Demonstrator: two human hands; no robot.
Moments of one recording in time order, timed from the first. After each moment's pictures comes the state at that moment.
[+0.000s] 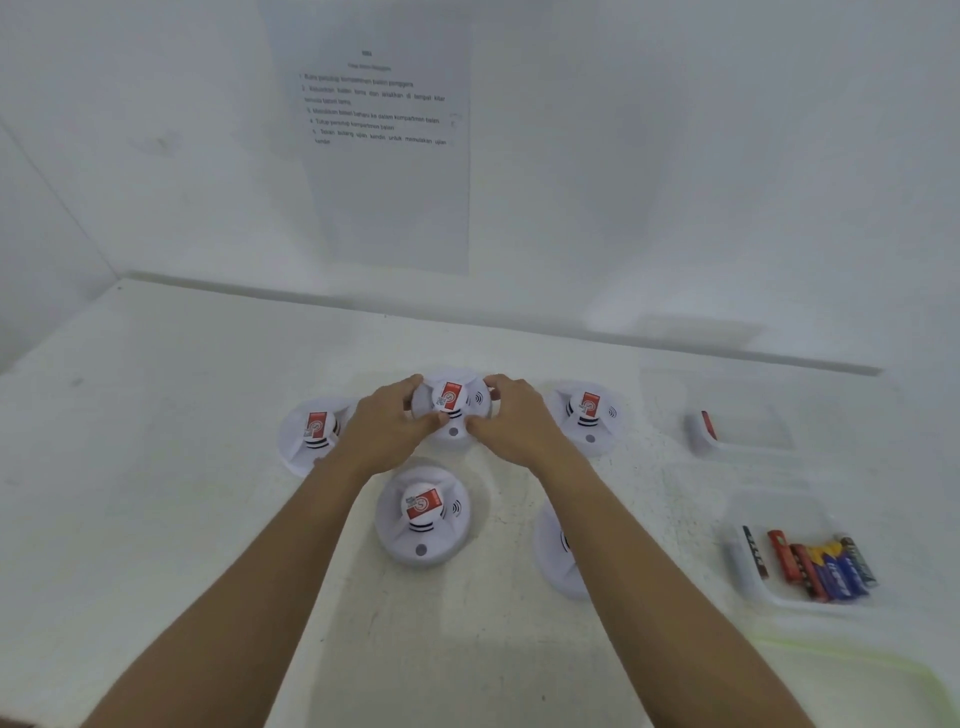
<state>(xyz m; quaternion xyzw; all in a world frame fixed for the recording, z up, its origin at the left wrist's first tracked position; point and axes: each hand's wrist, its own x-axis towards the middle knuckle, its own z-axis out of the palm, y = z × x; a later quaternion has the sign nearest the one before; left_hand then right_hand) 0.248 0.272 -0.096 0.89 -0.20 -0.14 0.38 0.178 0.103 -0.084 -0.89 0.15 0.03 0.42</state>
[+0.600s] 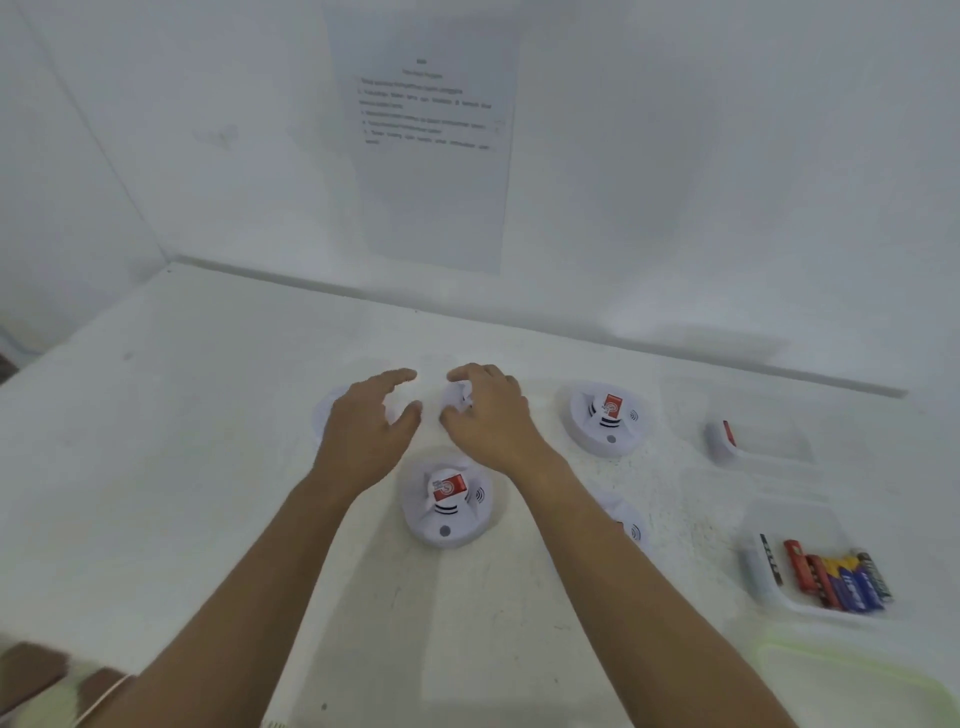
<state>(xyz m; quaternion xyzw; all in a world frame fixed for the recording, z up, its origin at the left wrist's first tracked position) 0.209 0.316 -0.078 0.90 -0.16 0.02 0.40 0.174 0.157 -0.065 -0.92 0.08 -0.01 0.37</state>
